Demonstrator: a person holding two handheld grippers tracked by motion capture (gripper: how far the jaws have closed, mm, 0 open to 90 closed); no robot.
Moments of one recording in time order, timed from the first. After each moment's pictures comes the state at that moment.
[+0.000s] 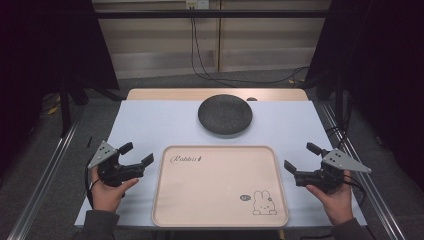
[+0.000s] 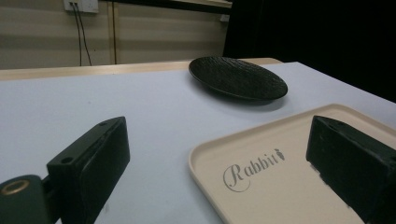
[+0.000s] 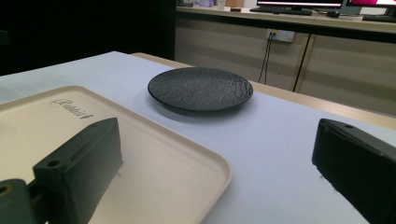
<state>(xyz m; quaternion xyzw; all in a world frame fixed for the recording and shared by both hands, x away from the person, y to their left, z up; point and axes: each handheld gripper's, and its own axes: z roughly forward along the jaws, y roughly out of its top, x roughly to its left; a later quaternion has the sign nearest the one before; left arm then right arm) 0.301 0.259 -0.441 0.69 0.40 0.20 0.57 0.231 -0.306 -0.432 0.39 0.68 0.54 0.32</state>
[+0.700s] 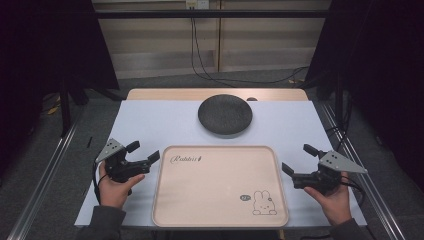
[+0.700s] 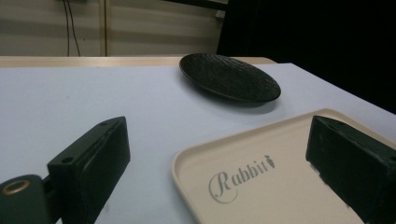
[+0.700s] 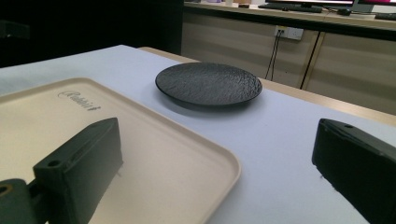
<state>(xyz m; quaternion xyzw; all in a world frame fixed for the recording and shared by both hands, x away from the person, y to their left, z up) 0.312 0.242 -0.441 0.69 0.41 0.17 0.58 0.230 -0.302 -0.436 0.38 0.69 0.53 0.31</state>
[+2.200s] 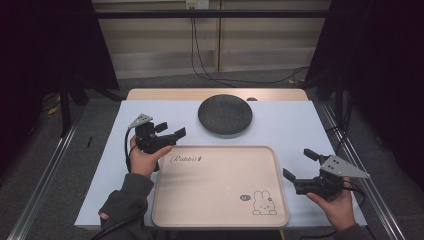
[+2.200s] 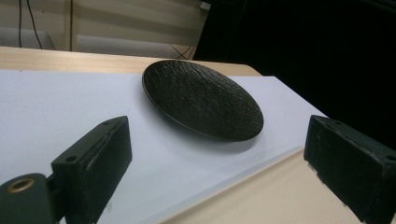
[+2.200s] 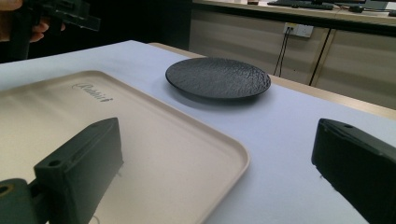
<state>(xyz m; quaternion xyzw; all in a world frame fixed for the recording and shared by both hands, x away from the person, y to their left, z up) 0.384 0.174 -0.430 0.68 0.43 0.10 0.58 0.219 -0.305 -0.439 0.37 0.70 0.53 0.30</state>
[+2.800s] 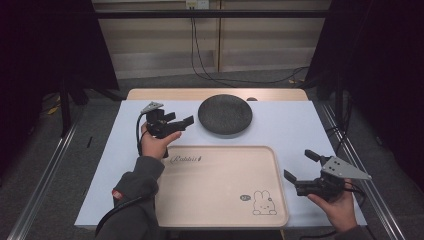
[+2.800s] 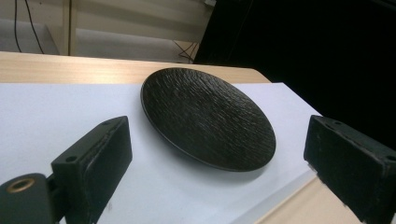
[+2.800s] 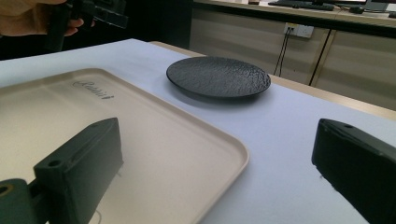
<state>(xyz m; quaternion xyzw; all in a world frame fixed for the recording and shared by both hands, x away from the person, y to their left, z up) 0.424 0.150 -0.428 0.68 0.44 0.08 0.57 0.216 -0.306 -0.439 0.36 0.70 0.53 0.30</state>
